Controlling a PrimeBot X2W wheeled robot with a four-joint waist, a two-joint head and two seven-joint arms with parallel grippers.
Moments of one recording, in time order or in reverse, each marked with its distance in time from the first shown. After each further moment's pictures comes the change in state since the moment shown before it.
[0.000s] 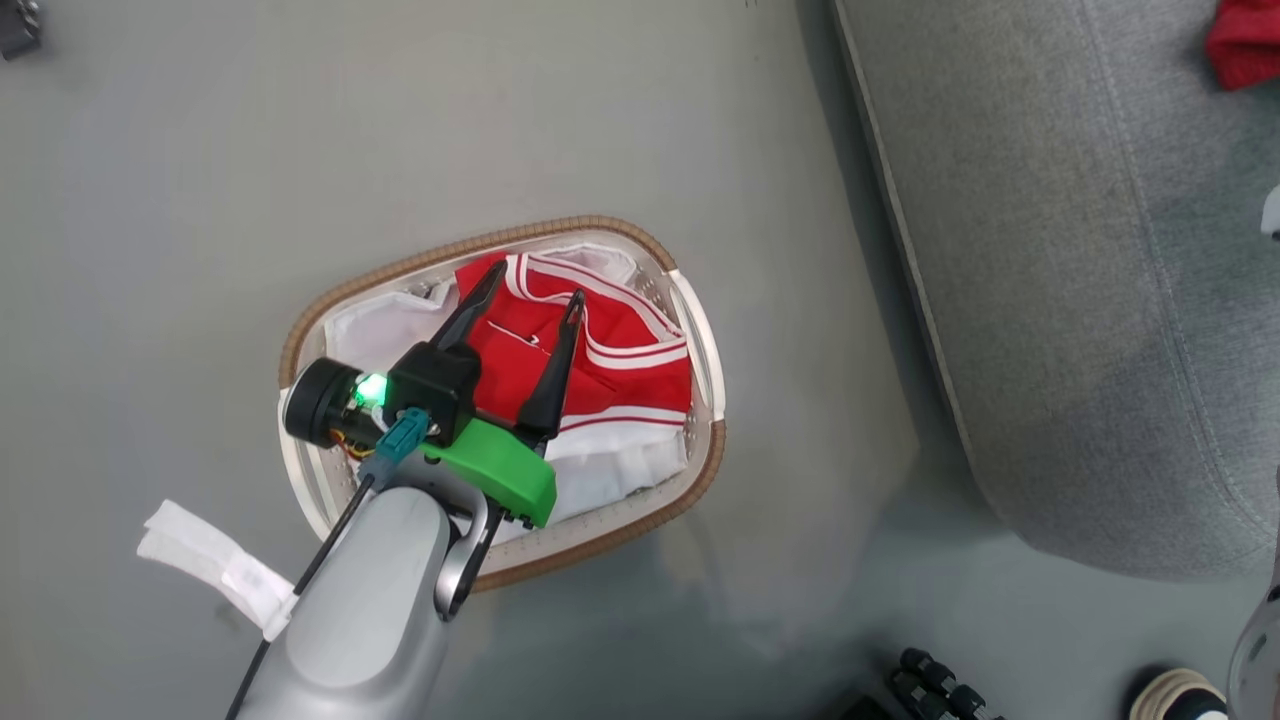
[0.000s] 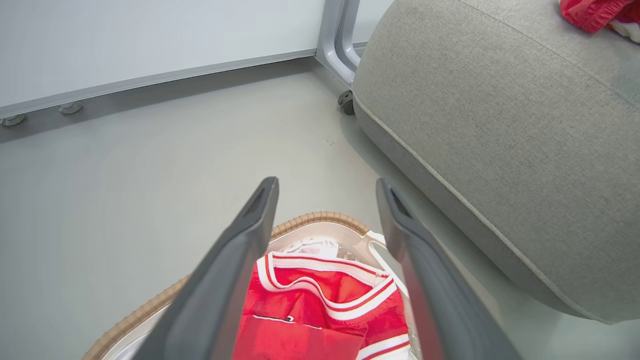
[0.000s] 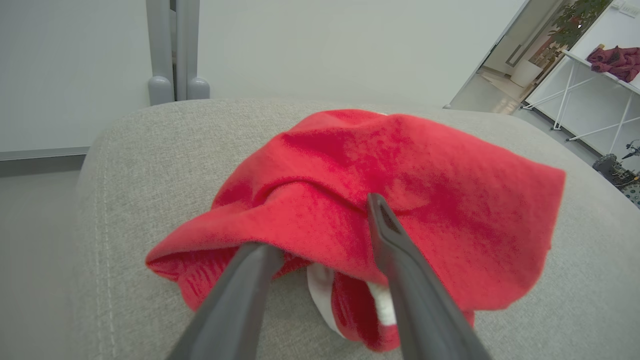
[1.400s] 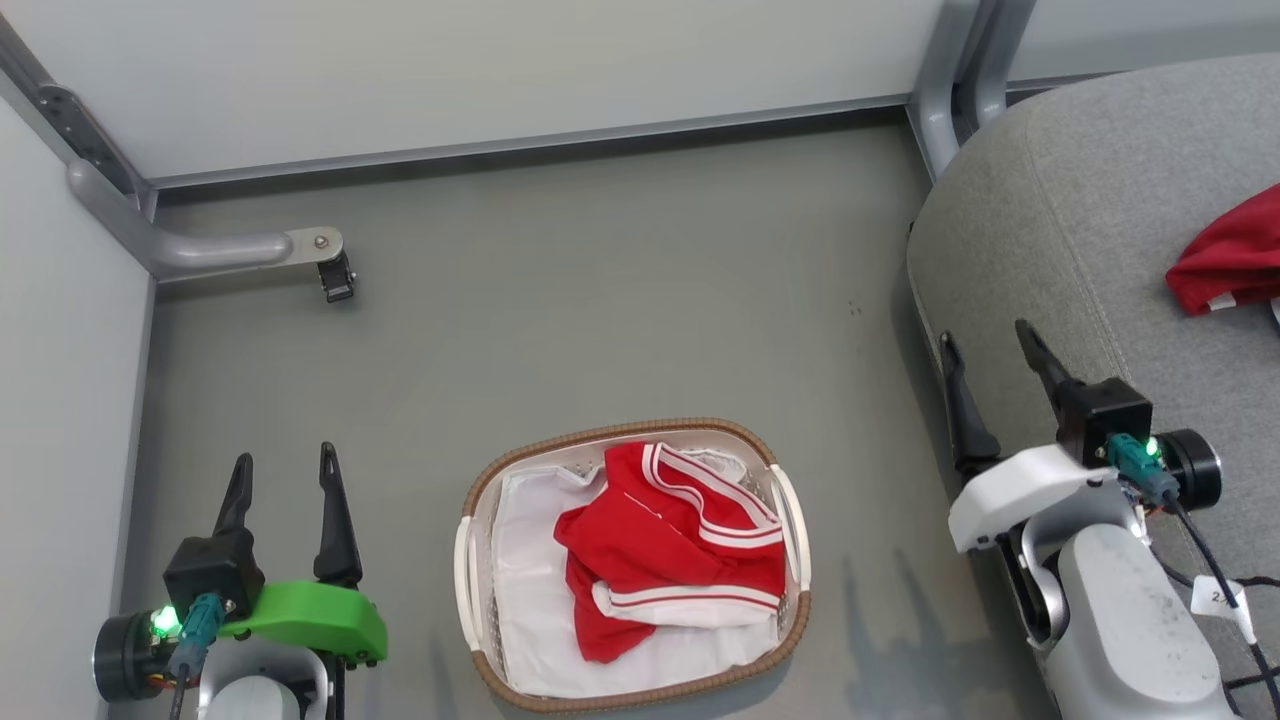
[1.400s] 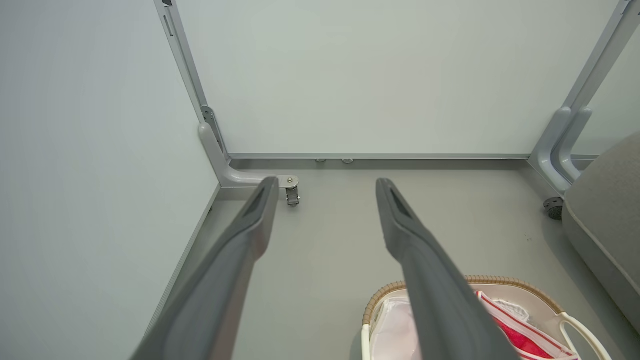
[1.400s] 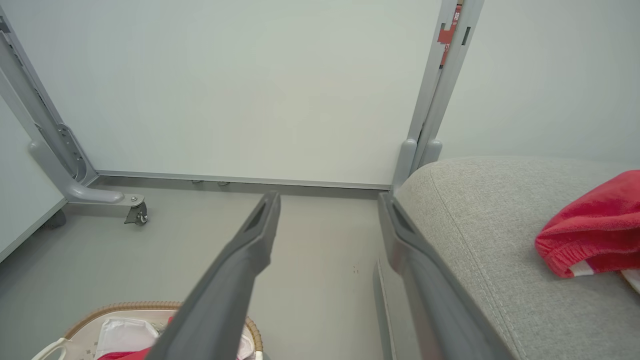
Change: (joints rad) left arm 0.365 -0.041 0.485 -0.108 0.101 0.093 0.000; right arm 0.534 0.151 0.530 -0.266 0.264 0.000 0.000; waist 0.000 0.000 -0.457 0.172
